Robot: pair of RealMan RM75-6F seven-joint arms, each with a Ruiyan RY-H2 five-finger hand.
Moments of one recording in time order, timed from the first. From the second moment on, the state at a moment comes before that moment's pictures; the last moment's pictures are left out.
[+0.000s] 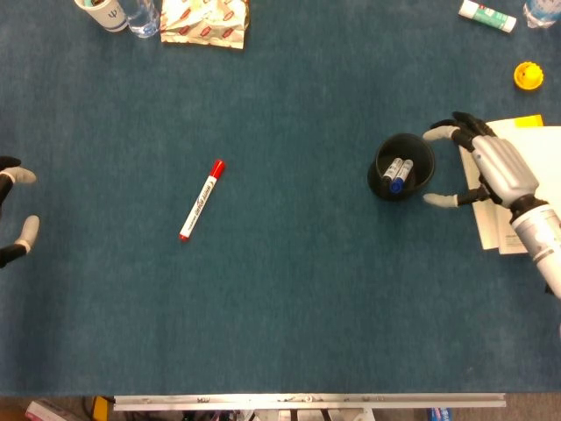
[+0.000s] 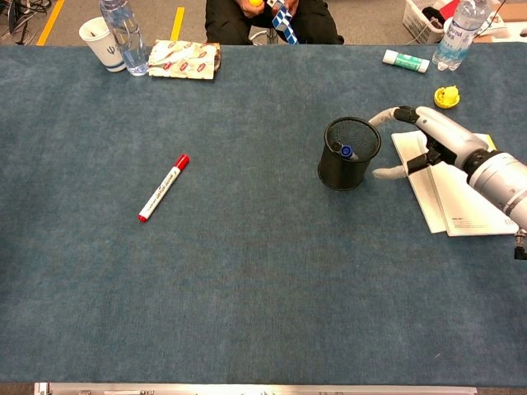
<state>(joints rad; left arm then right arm) -0.13 -1.13 -0.05 -1.80 1.43 1.45 0.19 0.50 -1.58 0.11 -1.20 -1.43 0.95 0.45</state>
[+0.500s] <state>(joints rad) -0.12 -1.11 -0.05 -1.81 1.44 1.46 0.18 0.55 -1.71 0.08 -1.05 -1.50 0.98 0.65</state>
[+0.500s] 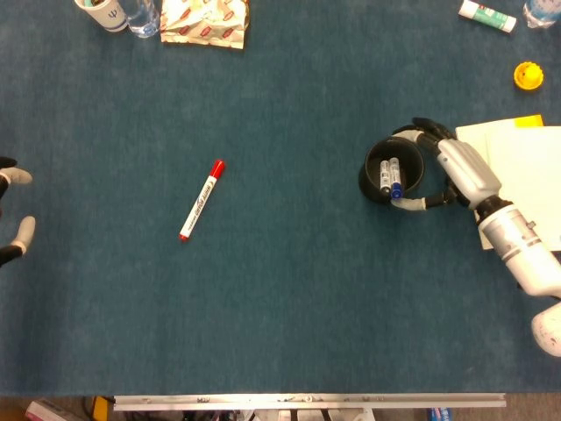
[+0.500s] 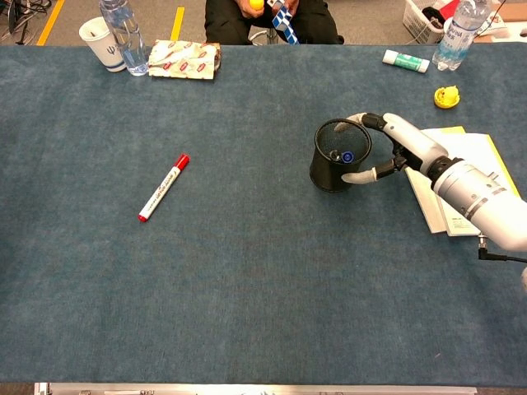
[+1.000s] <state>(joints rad) -0.12 -1.10 -0.05 -1.83 1.44 1.46 0.19 0.58 -1.79 0.07 -0.92 -1.52 0.99 0.71</state>
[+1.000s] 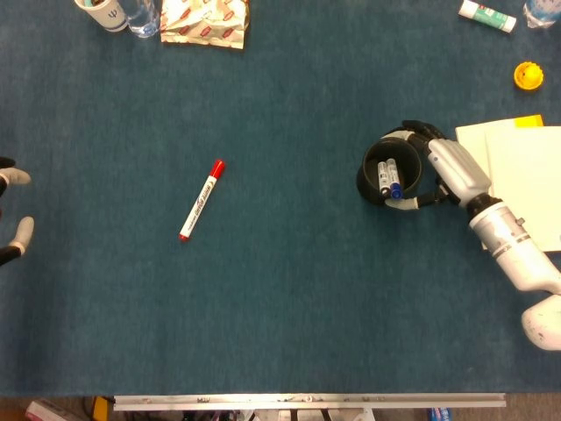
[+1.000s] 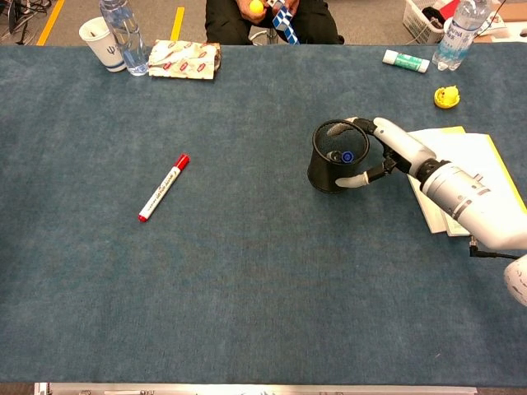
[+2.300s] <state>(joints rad) -0.36 -1.09 -0.03 -1.56 1.62 1.17 0.00 0.61 -1.34 0.17 -1.48 -1.47 1.01 0.81</state>
